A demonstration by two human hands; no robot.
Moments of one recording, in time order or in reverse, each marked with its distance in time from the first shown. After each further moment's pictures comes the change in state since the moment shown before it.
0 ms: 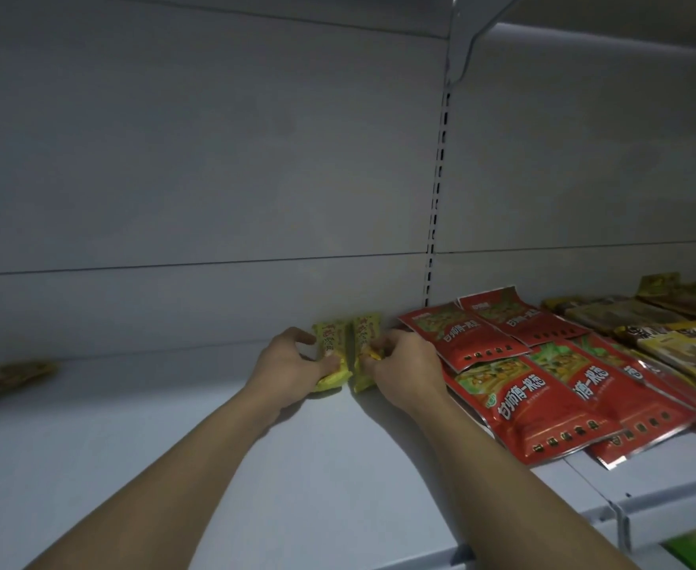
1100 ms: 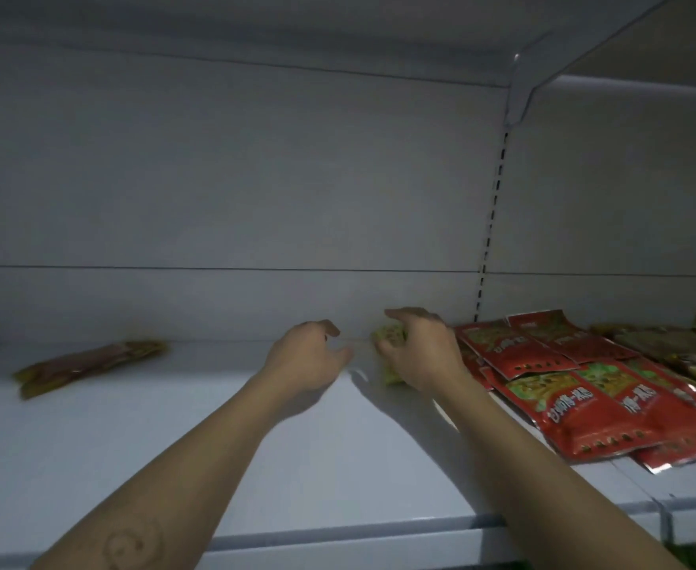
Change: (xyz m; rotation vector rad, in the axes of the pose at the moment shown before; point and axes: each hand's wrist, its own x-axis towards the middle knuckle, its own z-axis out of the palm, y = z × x) left_hand -0.016 0.004 -0.071 0.697 0.073 0.239; right_hand -0.019 -0.063 -0.005 -0.251 0.016 -0.287
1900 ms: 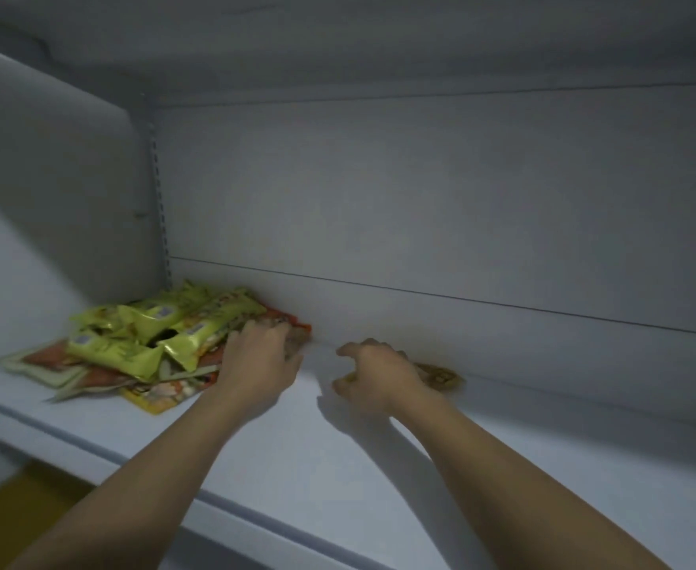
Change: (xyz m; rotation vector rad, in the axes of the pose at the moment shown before) left_hand -0.135 -0.331 -0.263 0.594 0.376 -0.371; right_hand 0.001 -0.407 0.183 -0.013 -0.502 -0.534
